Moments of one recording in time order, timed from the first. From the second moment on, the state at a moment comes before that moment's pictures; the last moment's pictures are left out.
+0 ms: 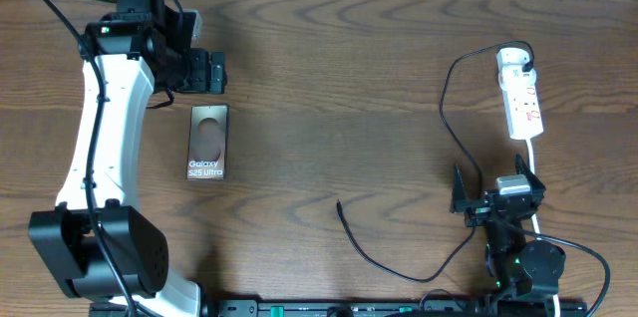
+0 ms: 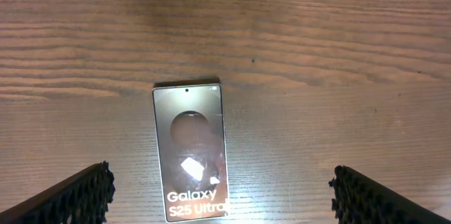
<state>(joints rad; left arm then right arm) 0.05 1.74 1.62 -1.11 0.17 0.07 -0.05 0.01 0.01 -0.06 -0.16 -0.15</state>
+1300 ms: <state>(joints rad) 0.05 2.04 1.40 -0.99 0.06 0.06 -0.05 0.01 0.01 -0.06 -0.16 -0.15</state>
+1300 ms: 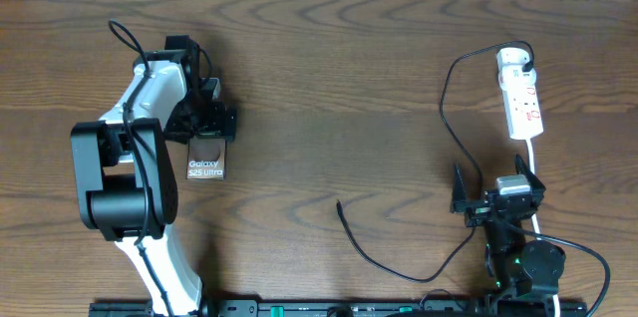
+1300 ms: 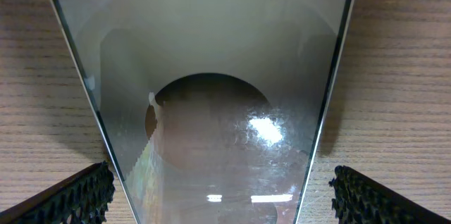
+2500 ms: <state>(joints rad) 0.05 2.03 1.36 -0.92 0.05 0.06 -0.05 0.01 0.01 -0.06 -0.16 -0.15</state>
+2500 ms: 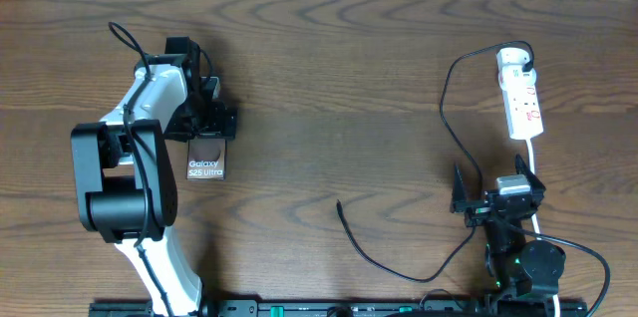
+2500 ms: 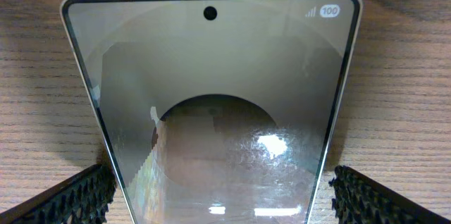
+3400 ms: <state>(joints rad) 0.03 2.03 1.35 -0.92 0.01 0.06 -0.05 0.01 0.01 -0.06 -0.16 -0.15</state>
